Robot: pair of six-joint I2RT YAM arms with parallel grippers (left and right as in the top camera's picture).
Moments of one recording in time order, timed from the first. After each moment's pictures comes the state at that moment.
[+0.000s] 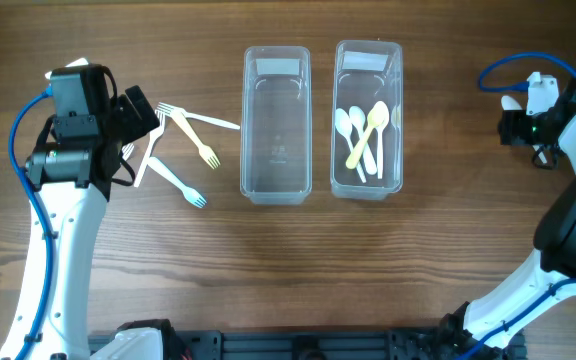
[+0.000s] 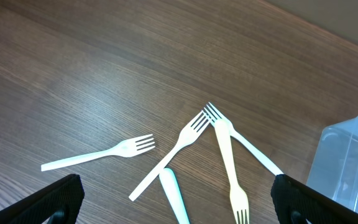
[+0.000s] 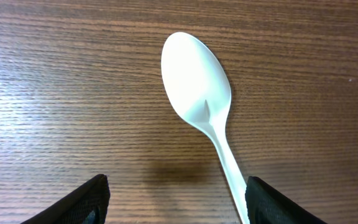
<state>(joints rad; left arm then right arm) 0.06 1.34 1.19 -0.70 -0.20 -0.37 -0.49 2.02 1.33 -0.42 -0.16 -0.47</state>
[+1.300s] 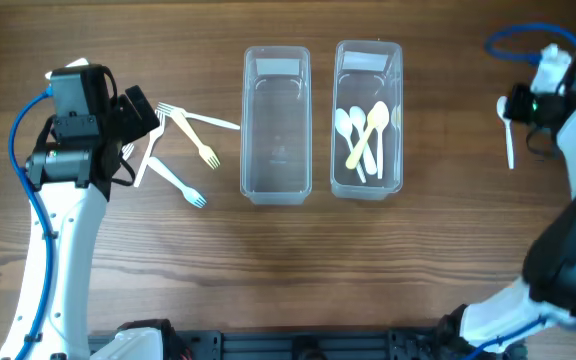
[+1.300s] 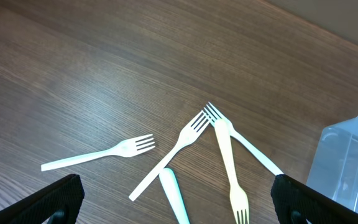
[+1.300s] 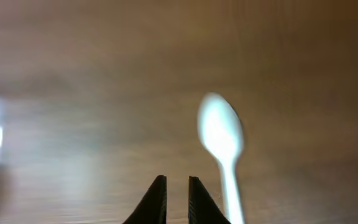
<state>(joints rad) 0.06 1.34 1.19 -0.70 -0.20 -0.37 -0.39 1.81 1.34 -0.46 -0.21 -0.13</state>
